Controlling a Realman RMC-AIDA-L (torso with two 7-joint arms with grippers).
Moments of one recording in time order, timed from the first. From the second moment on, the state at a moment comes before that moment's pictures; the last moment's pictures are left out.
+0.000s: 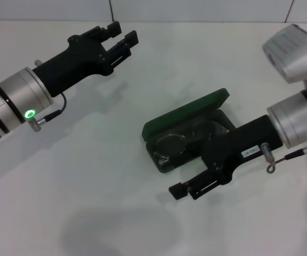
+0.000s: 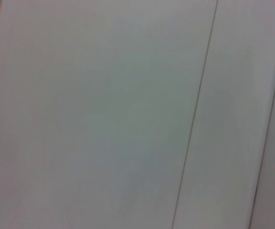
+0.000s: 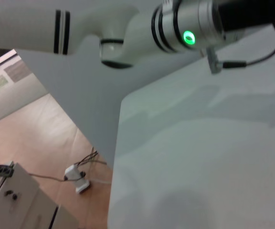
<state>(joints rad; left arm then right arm) -0.51 -2.07 1.25 0.42 0.97 1.21 -1.03 0.78 2.03 -1.23 -0.57 -1.85 -1.62 1.67</state>
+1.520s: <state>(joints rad) -0.53 -2.04 1.26 0.42 0.99 1.21 -1.10 0.83 2.03 -1.67 -0.60 -1.62 -1.25 1.80</state>
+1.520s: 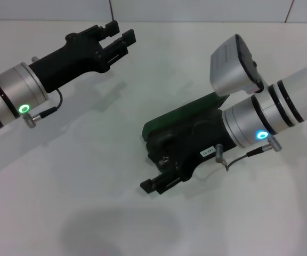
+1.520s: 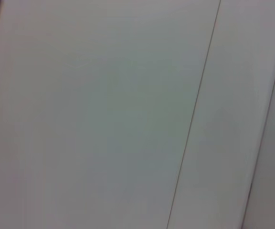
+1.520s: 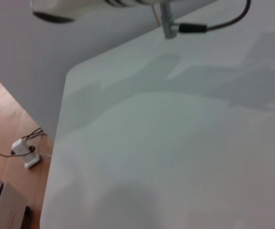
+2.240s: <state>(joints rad) -0.52 -2.05 1.26 0.42 0.99 1.21 -1.10 0.84 2.03 -1.73 -0.60 -1.63 -1.21 1.83</state>
